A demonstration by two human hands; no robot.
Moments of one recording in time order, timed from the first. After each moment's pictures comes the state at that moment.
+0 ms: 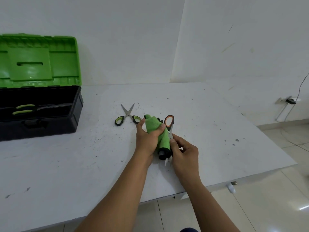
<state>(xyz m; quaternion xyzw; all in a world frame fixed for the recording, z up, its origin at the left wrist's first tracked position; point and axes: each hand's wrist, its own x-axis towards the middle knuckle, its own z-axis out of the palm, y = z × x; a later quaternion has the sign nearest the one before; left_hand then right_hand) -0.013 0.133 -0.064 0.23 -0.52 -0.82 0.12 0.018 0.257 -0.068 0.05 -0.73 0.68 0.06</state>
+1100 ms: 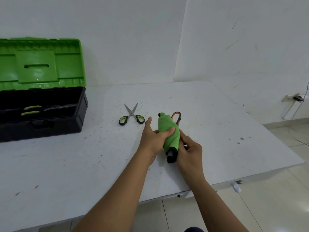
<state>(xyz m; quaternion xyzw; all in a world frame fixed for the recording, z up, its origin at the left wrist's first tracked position) 0.003 0.132 -0.042 0.18 -0.60 -0.78 0.05 0.014 0.257 -0.070 0.07 -0.72 0.69 0.06</state>
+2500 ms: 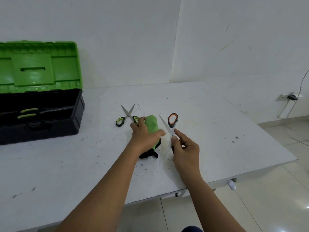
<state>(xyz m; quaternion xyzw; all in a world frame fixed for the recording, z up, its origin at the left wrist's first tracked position) 0.002 0.110 -0.026 0.19 -0.84 -0.51 -0.01 0.015 0.261 -0.067 0.02 -0.71 0.70 0.06</state>
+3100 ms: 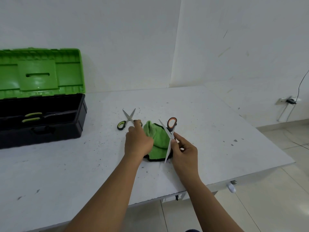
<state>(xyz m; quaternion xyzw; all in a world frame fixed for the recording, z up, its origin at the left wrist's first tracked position) 0.010 0.103 -0.028 0.23 -0.88 -0.40 0.10 0.011 0.257 -0.072 0.02 -0.73 0.68 0.07</state>
